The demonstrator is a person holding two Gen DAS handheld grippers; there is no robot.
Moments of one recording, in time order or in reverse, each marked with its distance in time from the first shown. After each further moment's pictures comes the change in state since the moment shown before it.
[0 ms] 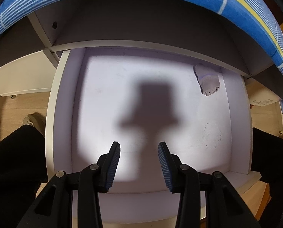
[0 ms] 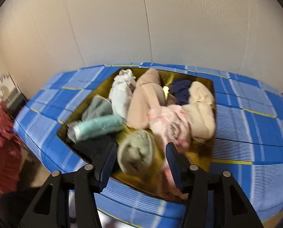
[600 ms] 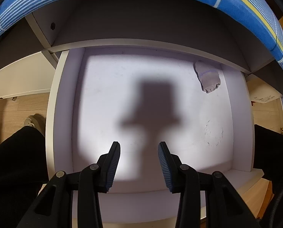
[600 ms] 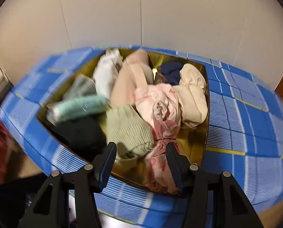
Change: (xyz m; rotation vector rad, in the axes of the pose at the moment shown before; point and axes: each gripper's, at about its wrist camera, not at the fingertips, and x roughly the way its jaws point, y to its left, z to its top) left arm 0.004 0.002 -0.003 0.014 0.009 0.008; right arm 0.014 -0.012 -0.010 0.050 0.055 -0.001
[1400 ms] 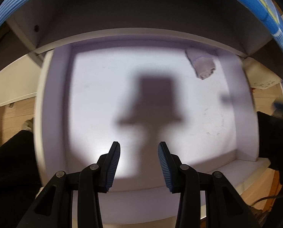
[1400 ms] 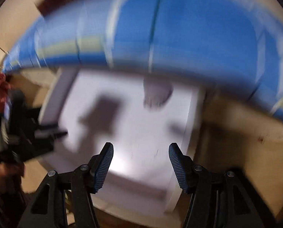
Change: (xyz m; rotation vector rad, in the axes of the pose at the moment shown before) left arm 0.016 -0.023 -0.007 0.084 0.029 -0.007; right arm 0.049 -0.025 -0.223 -0.009 0.525 0.059
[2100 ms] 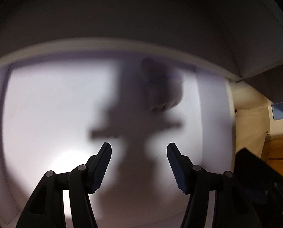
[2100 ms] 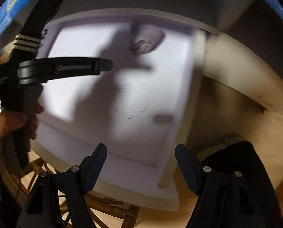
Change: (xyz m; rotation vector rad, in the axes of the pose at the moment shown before) left arm 0.065 -0.090 0.078 -0.079 -0.008 -0.144; right arm 0.025 -0.021 -0.039 0.065 0.167 -0.065
